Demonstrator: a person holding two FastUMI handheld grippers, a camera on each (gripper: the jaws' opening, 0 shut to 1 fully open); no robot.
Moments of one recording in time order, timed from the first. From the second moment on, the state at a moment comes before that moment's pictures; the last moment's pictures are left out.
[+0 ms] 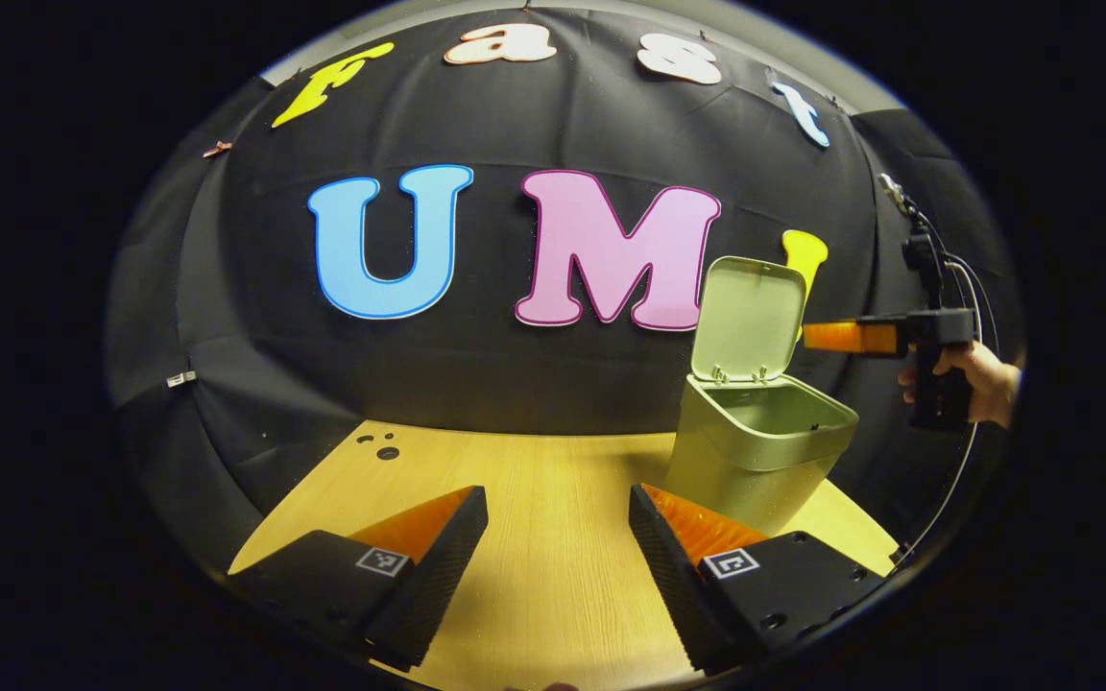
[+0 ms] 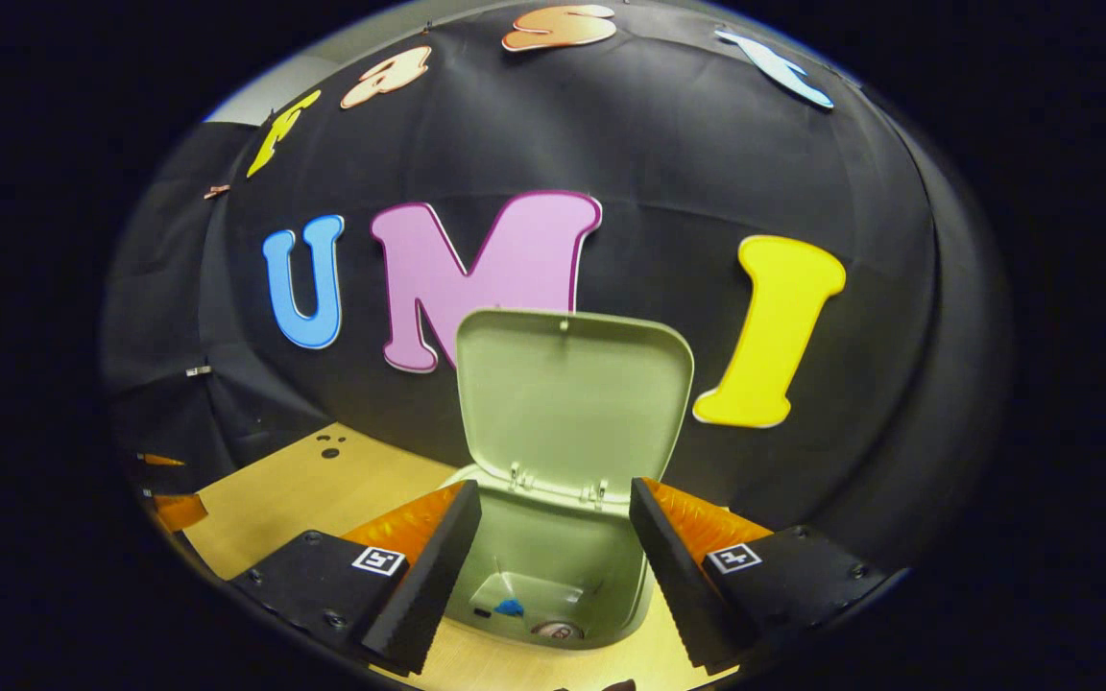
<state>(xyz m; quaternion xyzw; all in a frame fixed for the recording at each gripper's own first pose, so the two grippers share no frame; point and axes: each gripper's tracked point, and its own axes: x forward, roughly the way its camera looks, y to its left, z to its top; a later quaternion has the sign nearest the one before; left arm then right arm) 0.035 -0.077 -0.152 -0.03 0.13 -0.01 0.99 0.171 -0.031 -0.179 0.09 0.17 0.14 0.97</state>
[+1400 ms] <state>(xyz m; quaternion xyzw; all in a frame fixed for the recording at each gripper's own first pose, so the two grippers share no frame) -0.001 -0.030 -0.149 -0.04 0.13 0.05 0.99 0.280 -0.028 -0.118 0.13 0.10 0.09 0.98</state>
